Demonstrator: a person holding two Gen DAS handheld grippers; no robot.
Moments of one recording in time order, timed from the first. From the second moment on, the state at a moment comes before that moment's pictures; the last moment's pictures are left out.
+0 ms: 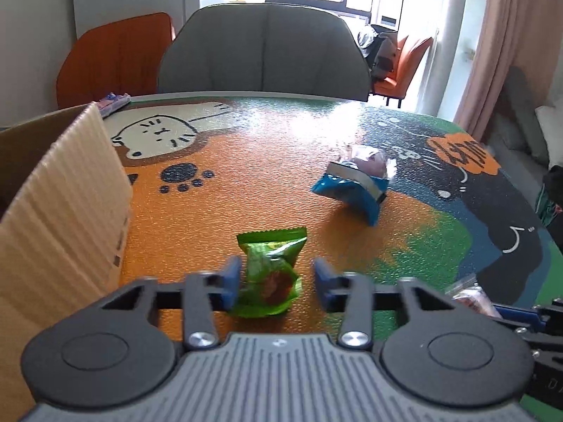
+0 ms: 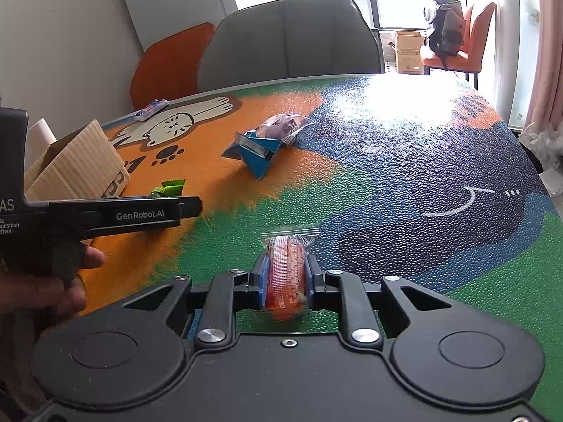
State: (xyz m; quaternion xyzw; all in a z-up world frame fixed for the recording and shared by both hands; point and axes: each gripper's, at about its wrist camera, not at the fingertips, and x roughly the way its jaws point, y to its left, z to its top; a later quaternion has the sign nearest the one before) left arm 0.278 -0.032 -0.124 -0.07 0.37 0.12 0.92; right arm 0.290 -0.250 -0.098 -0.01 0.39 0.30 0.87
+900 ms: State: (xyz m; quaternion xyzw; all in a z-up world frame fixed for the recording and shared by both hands) left arm 0.201 -0.035 -0.054 -0.09 0.31 0.07 0.94; right arm 0.243 -0.221 -0.038 -0.02 0.33 0.32 0.89
